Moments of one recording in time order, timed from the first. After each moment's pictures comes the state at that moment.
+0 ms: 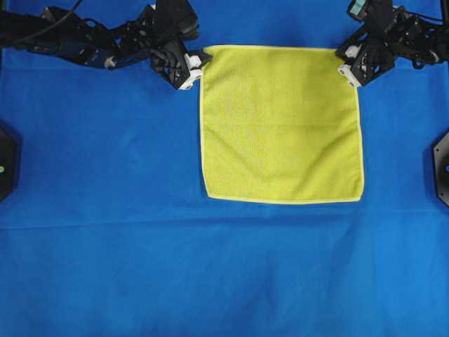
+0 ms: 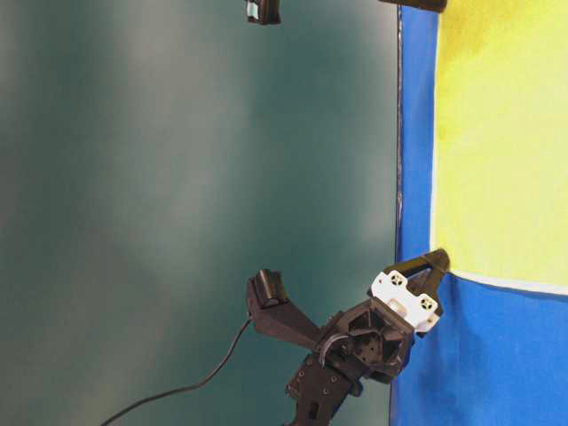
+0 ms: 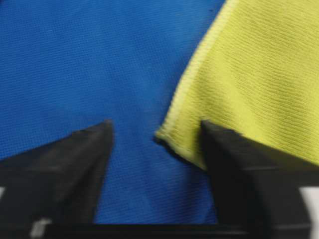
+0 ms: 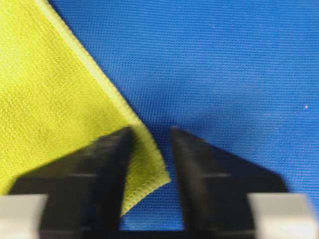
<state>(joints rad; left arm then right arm) 0.52 0.34 0.62 -0.03 -0.37 0.05 -0.80 -0.01 0.98 -0.09 -0.10 0.00</state>
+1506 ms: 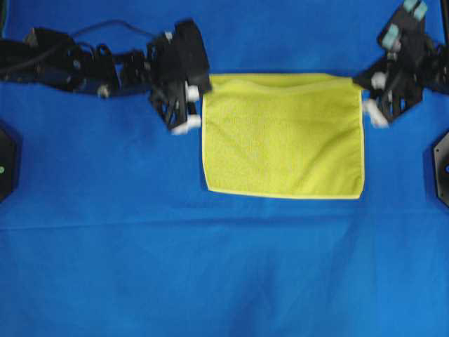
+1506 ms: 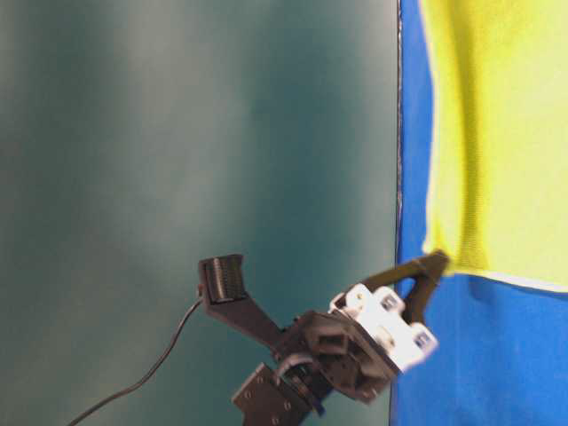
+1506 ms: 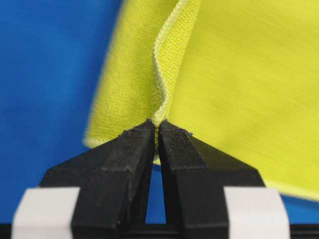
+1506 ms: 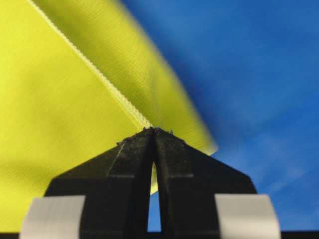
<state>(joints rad) 0.27 0.15 0.66 -0.02 -0.13 0.11 -0.49 -0.47 1.15 -0.03 0.16 0.18</state>
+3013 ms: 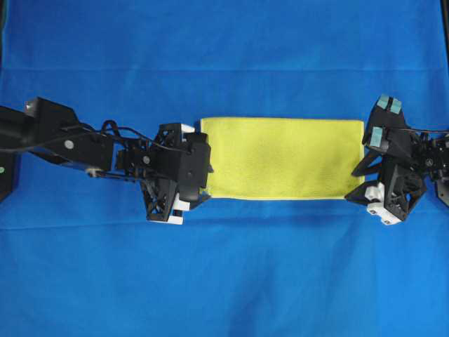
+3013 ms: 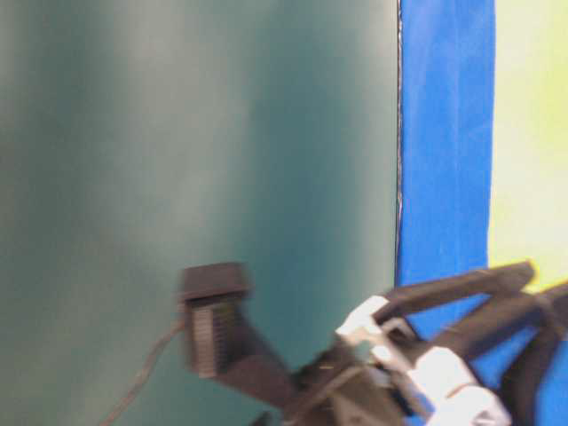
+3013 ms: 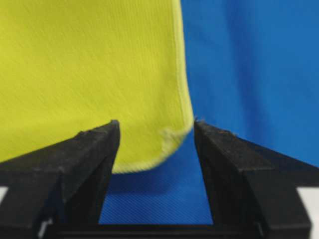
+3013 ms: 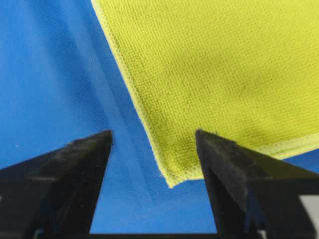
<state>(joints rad) -0.05 0.09 0.68 -0.02 -0.08 0.11 0.10 -0.48 1.15 -0.04 0.25 0.61</state>
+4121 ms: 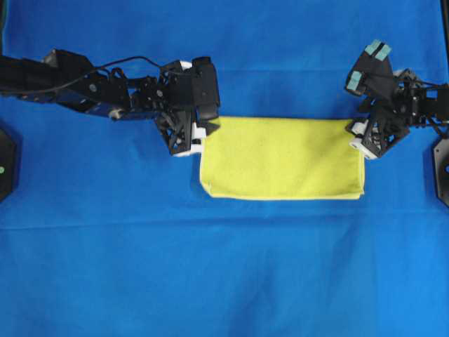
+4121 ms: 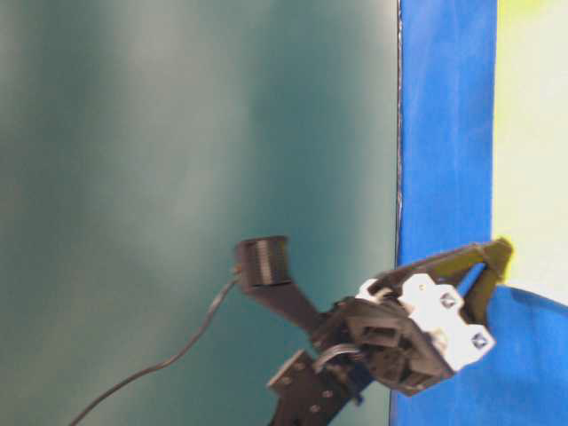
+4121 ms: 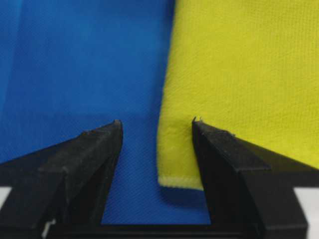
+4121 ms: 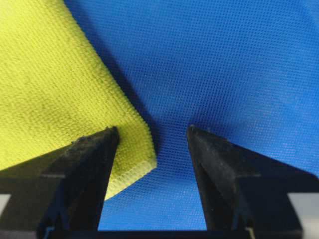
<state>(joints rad) 0.24 0.26 0.63 -0.02 -0.15 0.16 -0.34 -0.24 1.12 -0.38 0.23 0.61</state>
